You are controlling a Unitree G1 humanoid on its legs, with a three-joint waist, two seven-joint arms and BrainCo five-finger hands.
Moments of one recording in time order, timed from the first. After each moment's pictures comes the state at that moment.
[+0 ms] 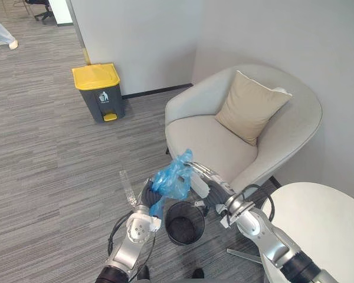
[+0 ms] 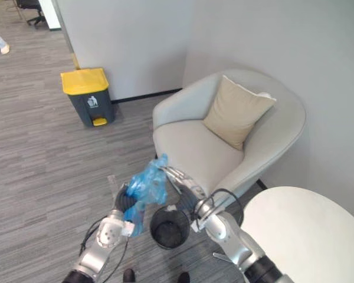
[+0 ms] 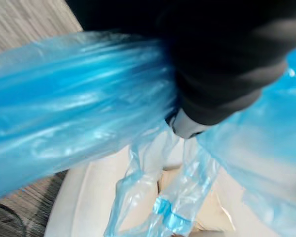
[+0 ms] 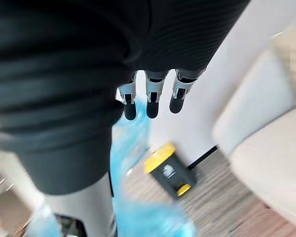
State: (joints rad) left arm 0.07 0.14 -0.26 0.26 0.25 -0.12 0.27; right arm 0.00 -0.45 0.39 -0.02 -0.44 -0.24 -0.10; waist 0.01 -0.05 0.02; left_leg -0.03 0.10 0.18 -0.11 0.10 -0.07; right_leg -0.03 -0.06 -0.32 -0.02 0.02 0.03
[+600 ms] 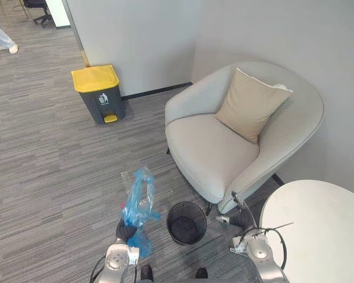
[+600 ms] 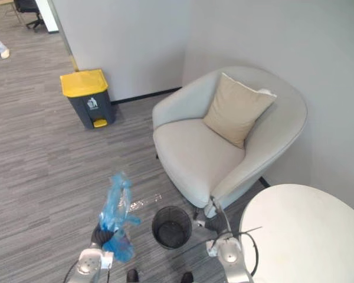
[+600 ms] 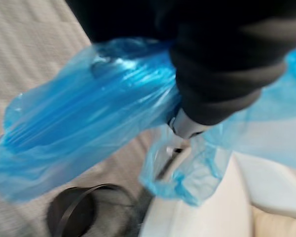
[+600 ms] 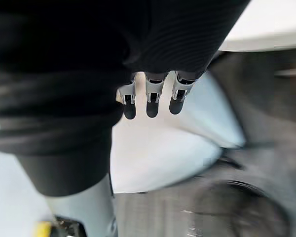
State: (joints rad) left arm 0.17 0.12 0.00 0.69 0.07 -0.10 0.19; right arm 0.12 -0.09 -0.01 0.62 -0.15 -0.14 -0.10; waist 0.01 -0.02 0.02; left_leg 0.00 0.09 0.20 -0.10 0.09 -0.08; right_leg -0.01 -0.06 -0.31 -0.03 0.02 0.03
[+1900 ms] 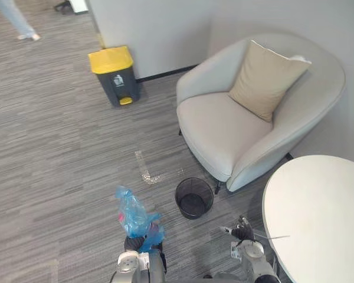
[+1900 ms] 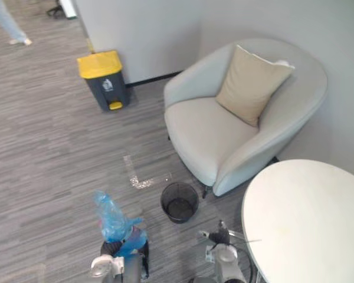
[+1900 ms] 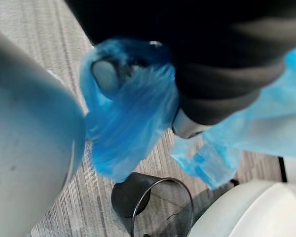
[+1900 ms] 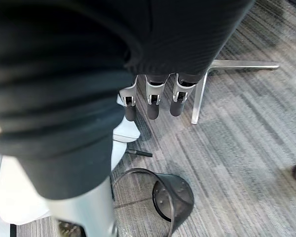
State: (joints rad) left arm 0.09 -0.04 0.09 0.79 0.00 -0.08 0.20; right arm -0.01 0.00 -0.11 0.83 -0.04 -0.06 -0.21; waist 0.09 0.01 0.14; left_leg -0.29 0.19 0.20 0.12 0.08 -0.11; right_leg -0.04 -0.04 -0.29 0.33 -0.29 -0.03
